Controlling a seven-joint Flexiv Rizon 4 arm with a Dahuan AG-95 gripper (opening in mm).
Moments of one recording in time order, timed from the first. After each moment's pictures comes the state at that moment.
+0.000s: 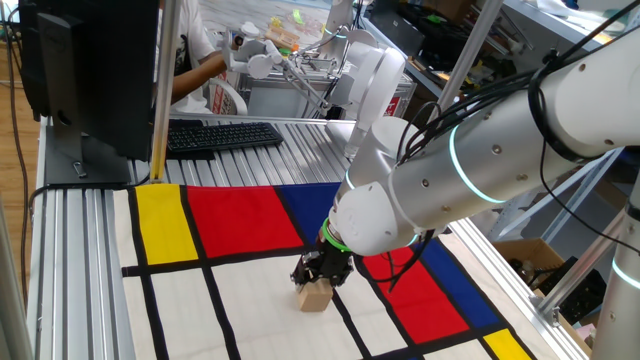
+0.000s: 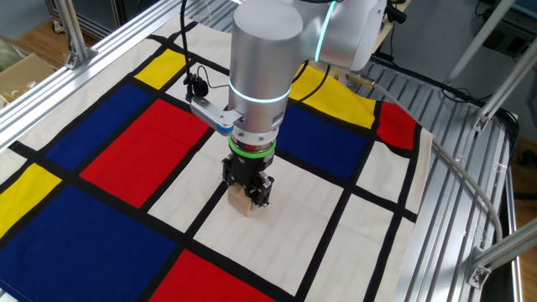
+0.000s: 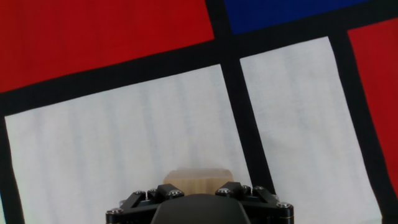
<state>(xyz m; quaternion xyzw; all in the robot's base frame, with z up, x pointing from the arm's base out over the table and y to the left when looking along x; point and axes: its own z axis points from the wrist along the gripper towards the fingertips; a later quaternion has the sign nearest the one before) 0.531 0.037 0.014 0.08 0.99 0.03 0.05</state>
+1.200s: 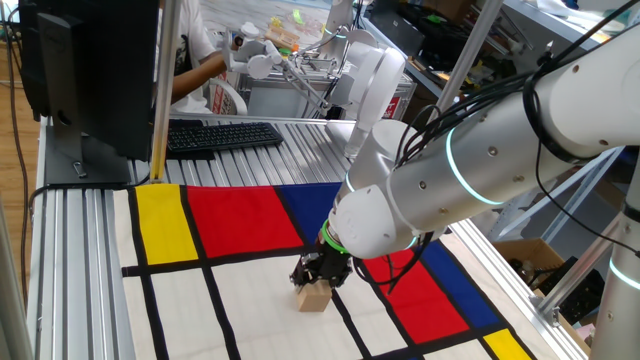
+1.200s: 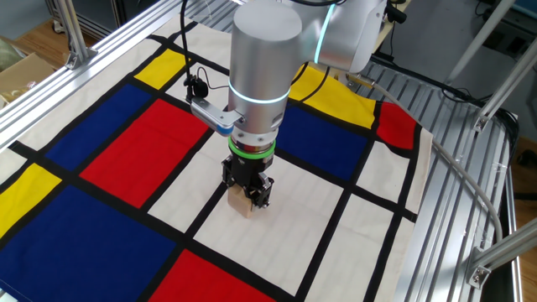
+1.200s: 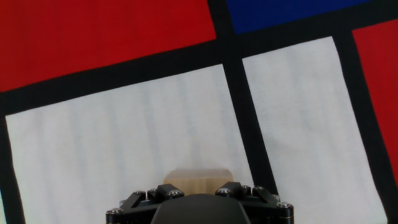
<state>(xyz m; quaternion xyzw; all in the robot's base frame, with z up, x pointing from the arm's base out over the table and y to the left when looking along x) 0.531 0.037 0.014 0.09 0.99 0.02 0.05</state>
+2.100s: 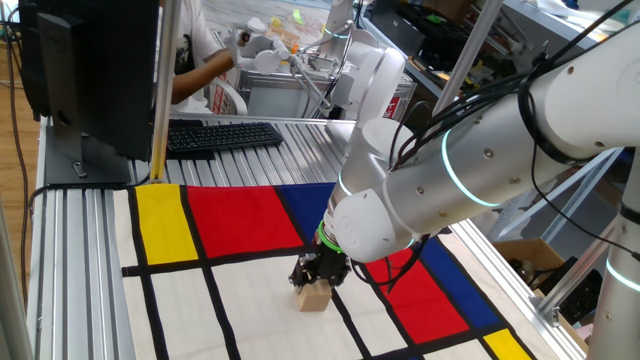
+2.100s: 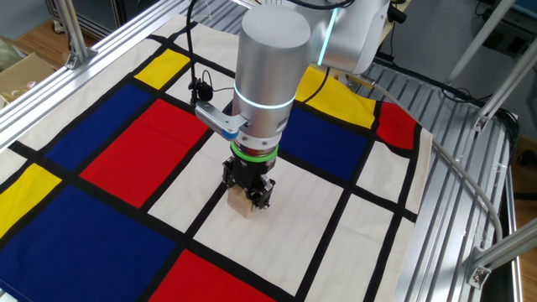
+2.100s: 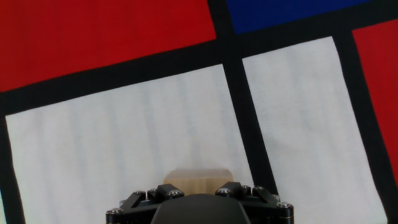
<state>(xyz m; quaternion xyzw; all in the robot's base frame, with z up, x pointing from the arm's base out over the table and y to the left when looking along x) 0.531 0.035 0.014 0.07 1.00 0.00 0.05</state>
